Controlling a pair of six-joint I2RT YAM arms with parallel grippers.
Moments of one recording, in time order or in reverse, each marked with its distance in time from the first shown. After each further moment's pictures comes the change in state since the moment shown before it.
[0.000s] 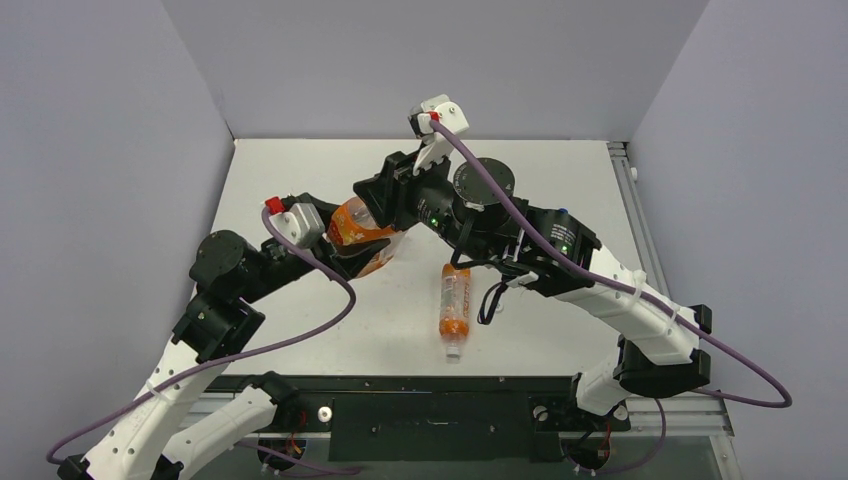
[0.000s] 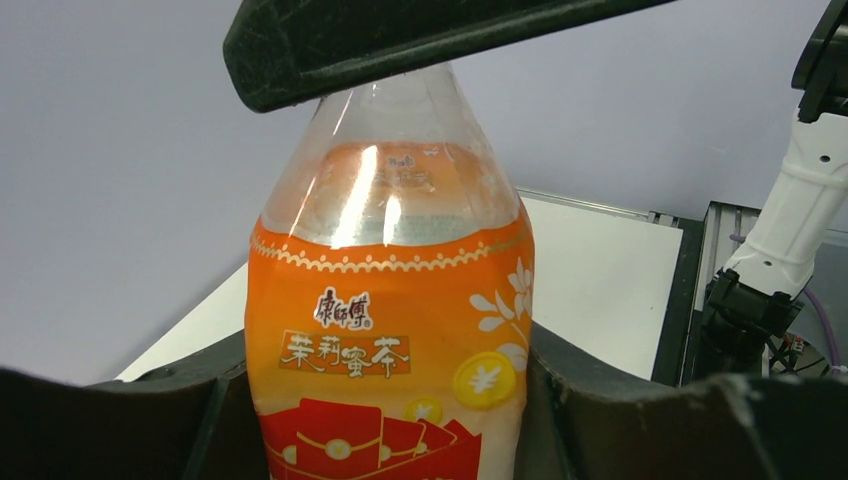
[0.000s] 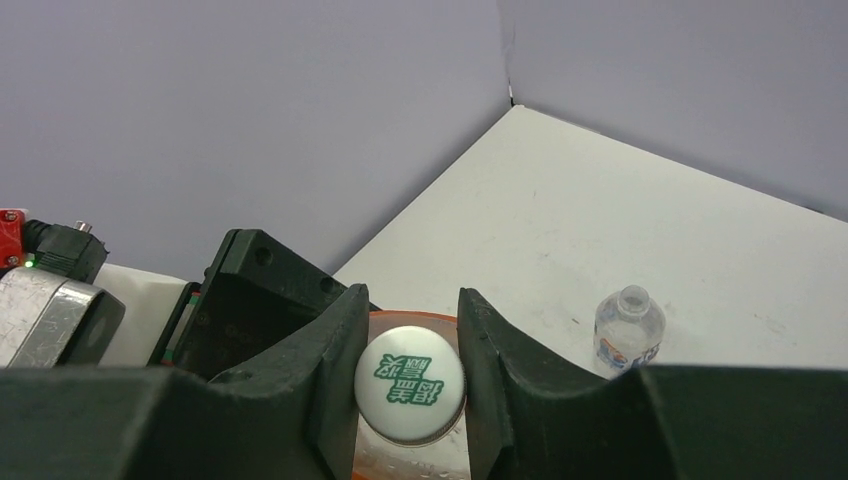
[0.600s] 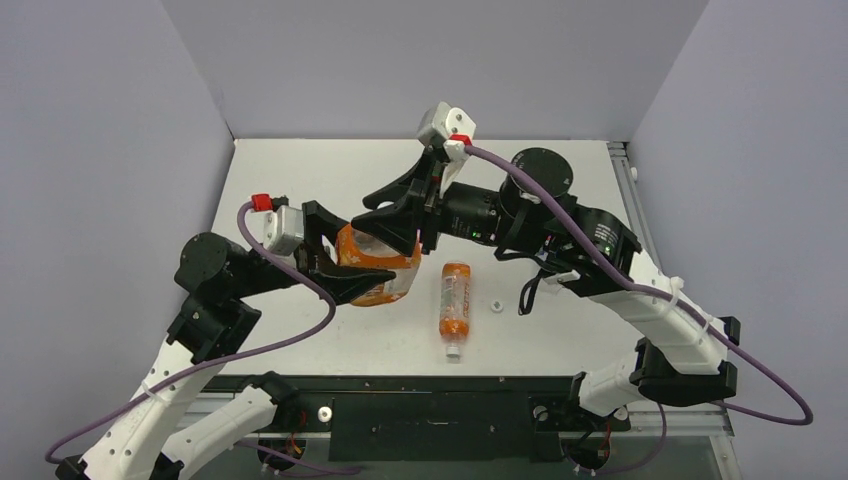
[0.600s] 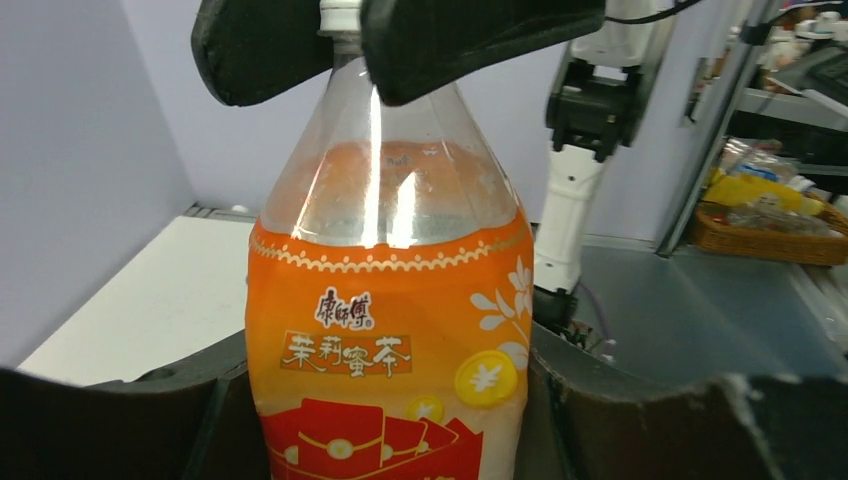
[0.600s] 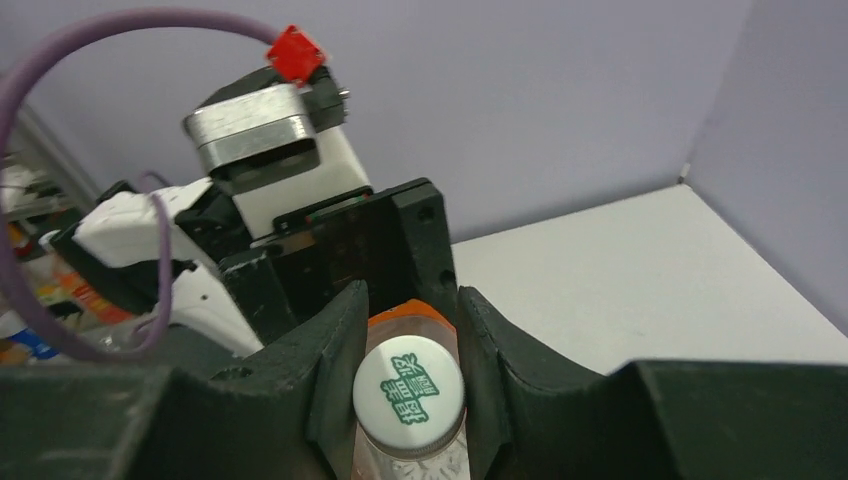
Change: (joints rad) left arm 0.001 0.006 0.033 0.083 0.270 -0.240; right arm -0.049 -0.087 -0.033 0.037 -0.467 -0.191
